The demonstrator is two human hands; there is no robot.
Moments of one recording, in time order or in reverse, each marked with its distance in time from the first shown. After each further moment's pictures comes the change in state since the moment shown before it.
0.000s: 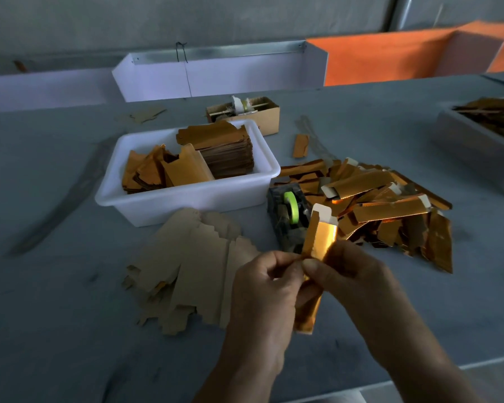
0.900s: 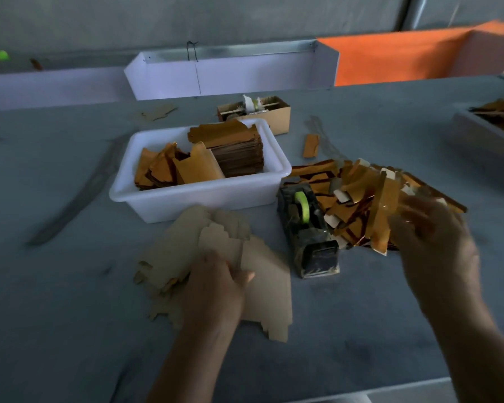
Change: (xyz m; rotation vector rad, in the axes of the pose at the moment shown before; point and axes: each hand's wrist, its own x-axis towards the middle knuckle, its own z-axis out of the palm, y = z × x) left_hand 0.042 -0.023 -0.062 1.018 0.300 -0.008; right_hand 0.039 0.007 -0.049 -0.454 0.604 -0.192
